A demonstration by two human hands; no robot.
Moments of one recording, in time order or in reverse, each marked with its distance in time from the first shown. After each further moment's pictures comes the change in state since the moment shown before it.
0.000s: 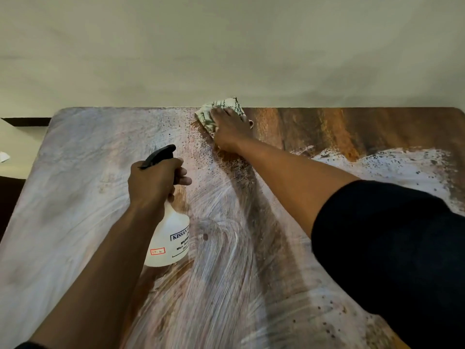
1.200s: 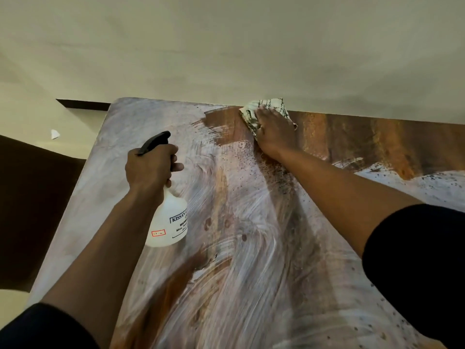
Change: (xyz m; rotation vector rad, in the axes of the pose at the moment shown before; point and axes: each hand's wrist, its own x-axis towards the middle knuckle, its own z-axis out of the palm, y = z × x) left_hand 0.036 0.012 -0.078 0.001 0.268 -0.040; right_hand 0.003 -0.005 0.016 -0.008 0.154 0.037
